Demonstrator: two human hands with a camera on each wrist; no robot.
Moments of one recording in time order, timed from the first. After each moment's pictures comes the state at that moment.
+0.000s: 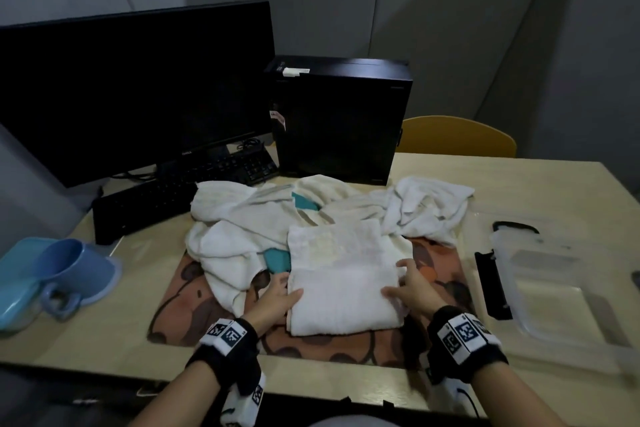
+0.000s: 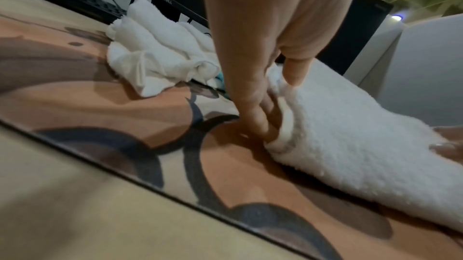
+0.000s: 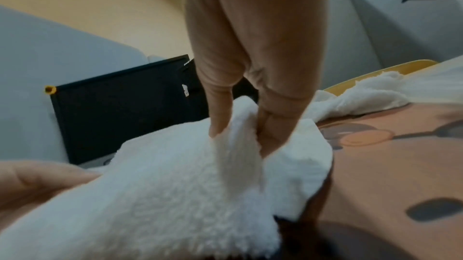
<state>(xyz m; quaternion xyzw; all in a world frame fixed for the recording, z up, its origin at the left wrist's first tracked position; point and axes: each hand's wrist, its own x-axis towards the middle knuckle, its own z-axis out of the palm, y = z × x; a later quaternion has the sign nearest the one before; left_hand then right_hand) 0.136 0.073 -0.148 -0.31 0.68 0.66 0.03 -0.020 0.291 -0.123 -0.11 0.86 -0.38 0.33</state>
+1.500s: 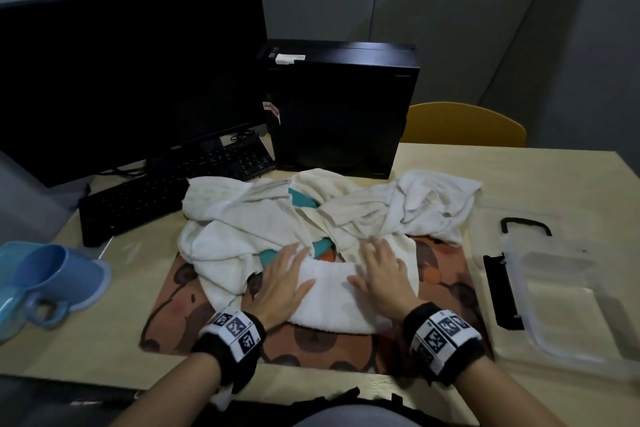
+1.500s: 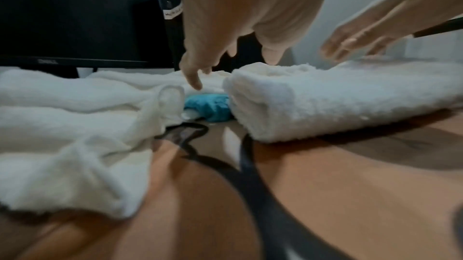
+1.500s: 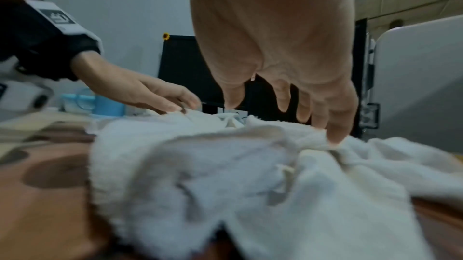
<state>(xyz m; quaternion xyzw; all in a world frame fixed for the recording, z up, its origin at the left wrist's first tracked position) 0.108 0.062 -0.147 -0.15 0.96 0.24 0.04 -0.007 0.245 -0.121 -0.34 0.91 -0.13 0.19</state>
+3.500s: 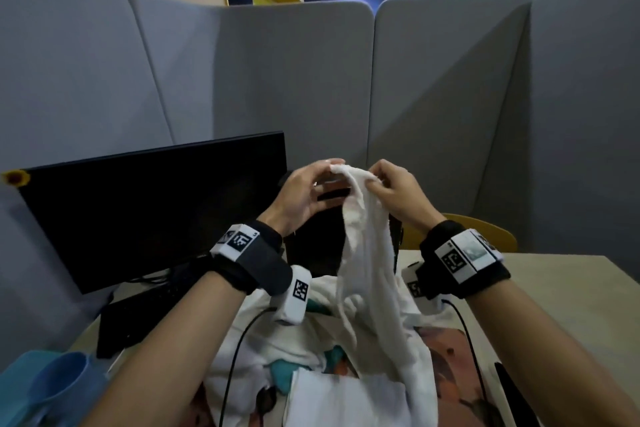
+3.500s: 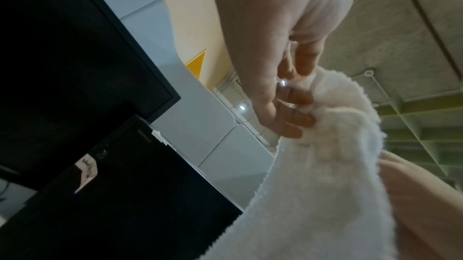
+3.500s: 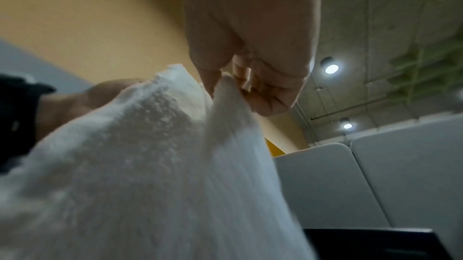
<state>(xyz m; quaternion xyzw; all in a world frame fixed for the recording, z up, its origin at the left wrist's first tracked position) -0.003 0.041 0.160 -0.02 0.64 0.75 -0.15 -0.108 0.184 0.143 -0.40 0.78 -0.48 -0.07</state>
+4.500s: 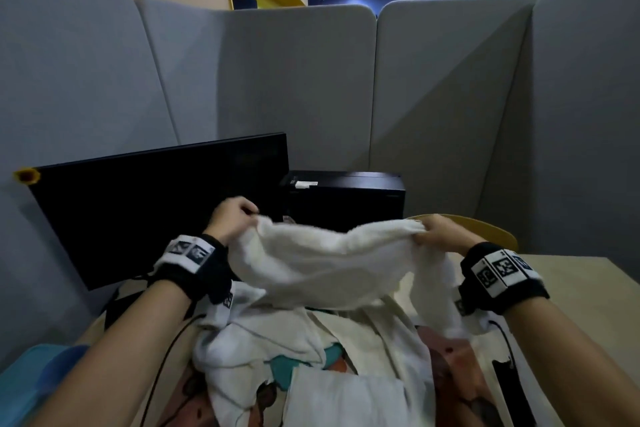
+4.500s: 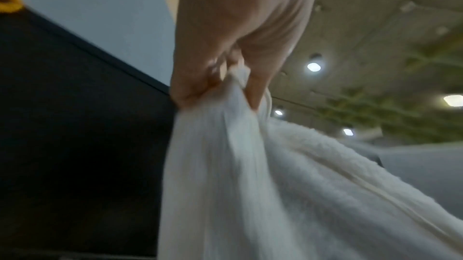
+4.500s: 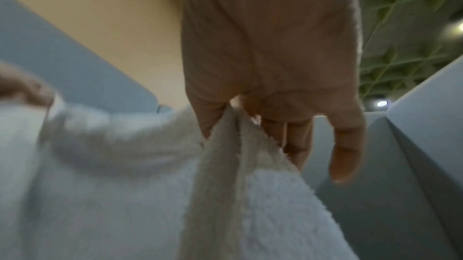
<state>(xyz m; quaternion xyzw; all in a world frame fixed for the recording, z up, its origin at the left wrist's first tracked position) 0.029 -0.074 0.104 -0.32 0.87 0.32 -0.20 -0.149 0.245 0.093 -0.30 0.92 -0.24 0.12</state>
